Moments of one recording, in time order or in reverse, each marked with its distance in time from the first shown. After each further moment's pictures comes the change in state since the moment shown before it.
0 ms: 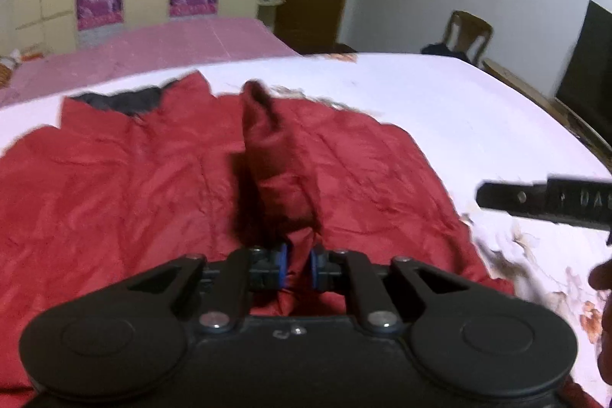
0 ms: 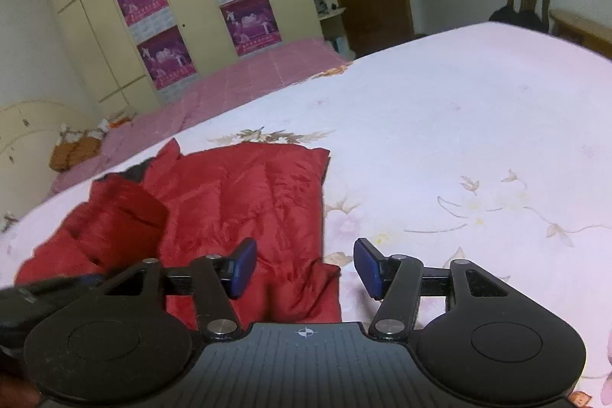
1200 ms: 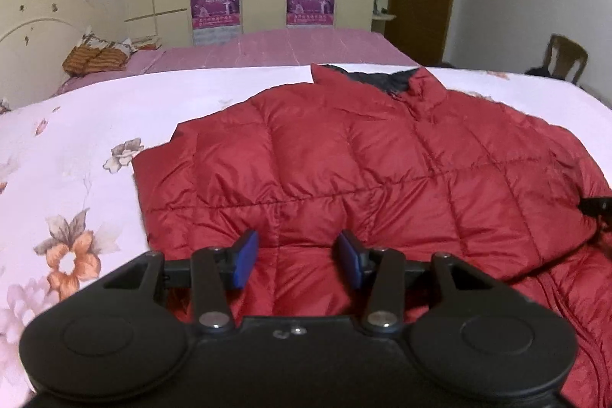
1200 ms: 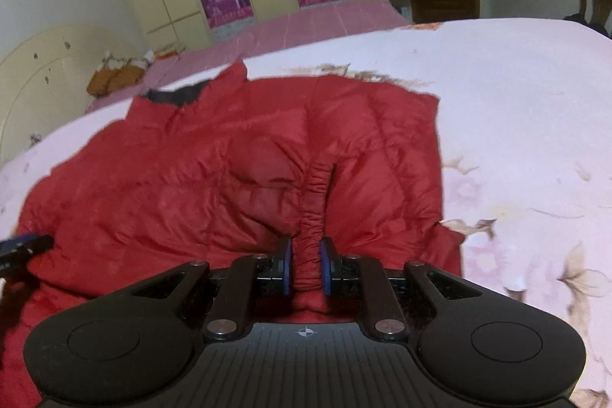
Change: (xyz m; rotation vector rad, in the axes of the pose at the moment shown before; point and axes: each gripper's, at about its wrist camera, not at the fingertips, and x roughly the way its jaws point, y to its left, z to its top) left arm -0.077 0.187 -0.063 -0.092 -0.046 0.323; right arm 0.049 0.061 -0.039 -0.217 0.138 0.063
